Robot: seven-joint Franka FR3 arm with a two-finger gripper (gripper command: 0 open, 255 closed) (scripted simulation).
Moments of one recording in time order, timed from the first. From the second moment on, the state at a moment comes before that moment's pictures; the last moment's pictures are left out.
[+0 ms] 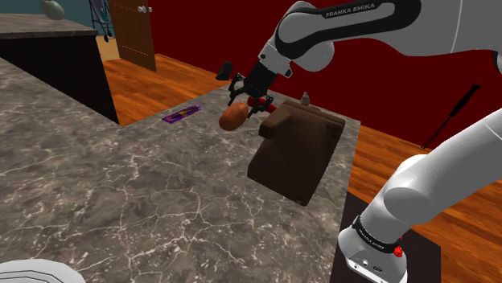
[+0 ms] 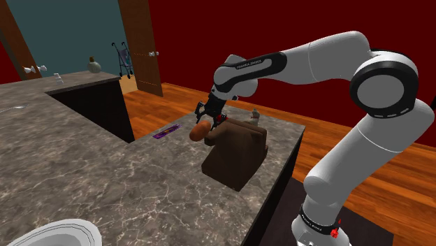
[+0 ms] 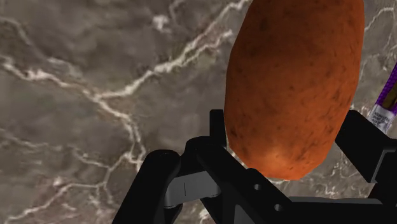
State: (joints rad) arm -0.12 -0.30 0.22 -2.29 0.50 2.27 0.78
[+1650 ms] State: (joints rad) arm -0.15 -0.32 0.20 -2.01 0.43 1.98 0.89
